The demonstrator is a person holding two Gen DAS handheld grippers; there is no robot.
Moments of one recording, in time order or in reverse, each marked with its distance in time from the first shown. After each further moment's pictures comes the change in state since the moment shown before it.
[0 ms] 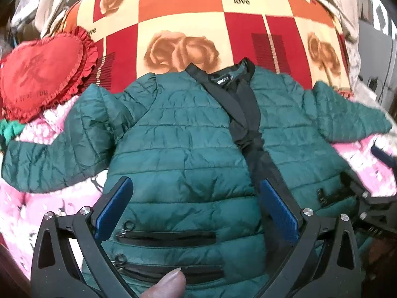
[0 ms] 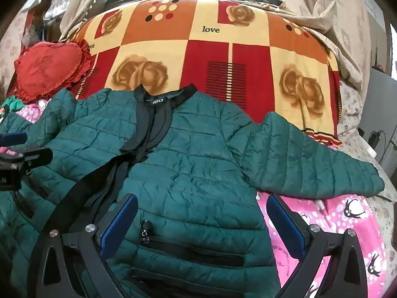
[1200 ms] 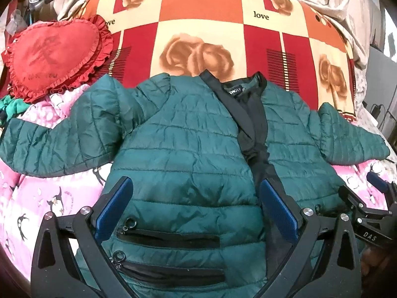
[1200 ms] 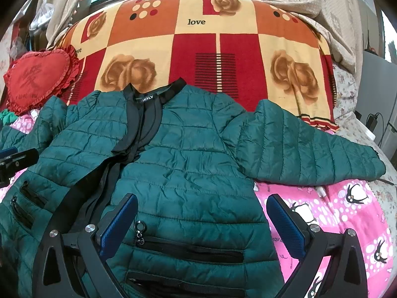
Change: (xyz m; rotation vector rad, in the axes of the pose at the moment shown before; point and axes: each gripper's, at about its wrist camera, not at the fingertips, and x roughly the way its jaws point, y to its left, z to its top) left arm -0.005 0.022 -0.005 -0.151 -0.053 -0.024; right arm 0.007 -0.011 0.000 0.075 0.038 -0.006
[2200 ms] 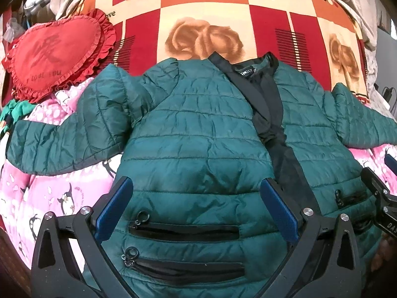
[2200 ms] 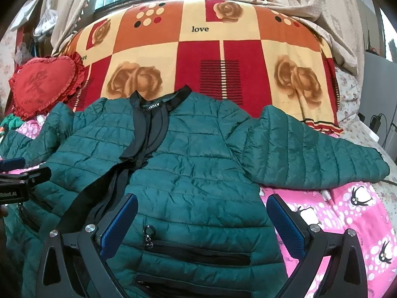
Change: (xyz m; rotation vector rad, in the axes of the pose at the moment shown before) left arm 0.016 0.001 -0.005 0.053 0.095 0.083; right arm -0.007 0.004 -0.001 0.020 -0.056 0.051
